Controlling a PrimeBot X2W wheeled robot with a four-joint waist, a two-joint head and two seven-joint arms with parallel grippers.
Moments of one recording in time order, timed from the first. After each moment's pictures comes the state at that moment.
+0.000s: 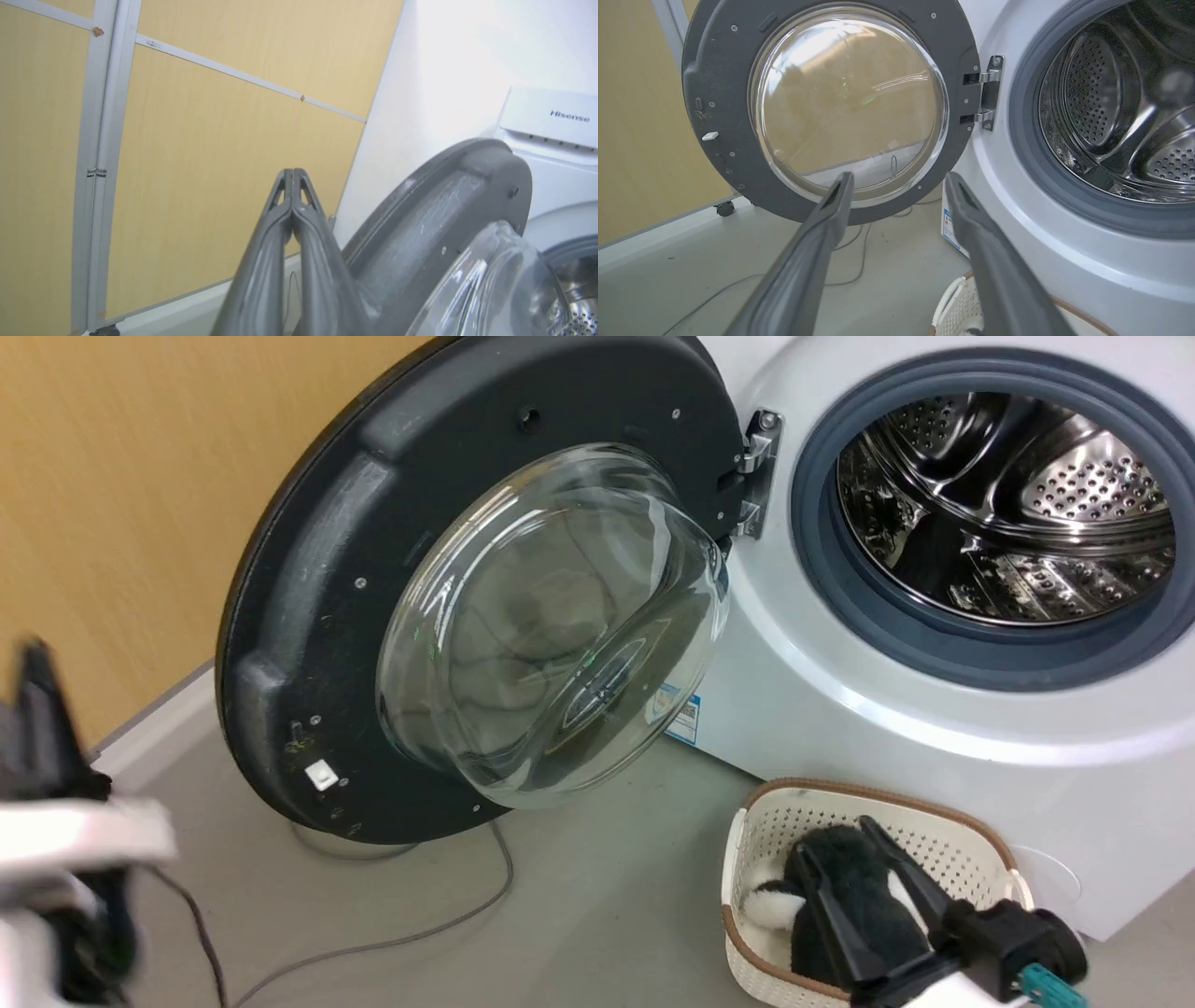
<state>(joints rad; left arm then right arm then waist) -0.16 0.26 0.20 0.03 -0.43 -0.01 -0.22 -0.01 -0.11 0.23 0.14 0.15 0.13 -0.26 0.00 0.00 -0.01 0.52</state>
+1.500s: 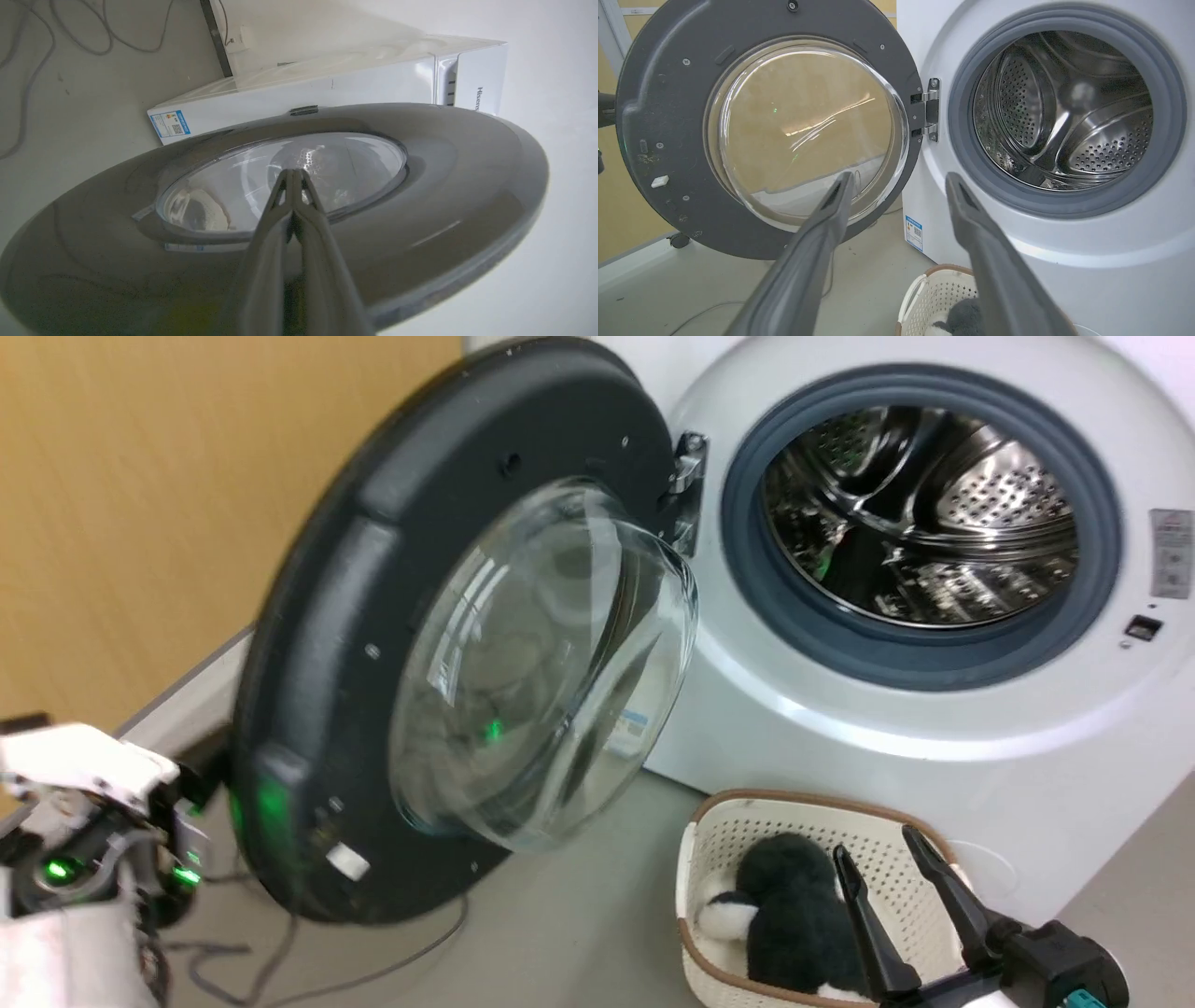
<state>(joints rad) -0.54 0.24 0.41 0.64 -1.22 -0.06 0.79 0.09 -0.07 0.12 0.02 0.13 0.13 -0.23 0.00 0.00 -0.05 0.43</state>
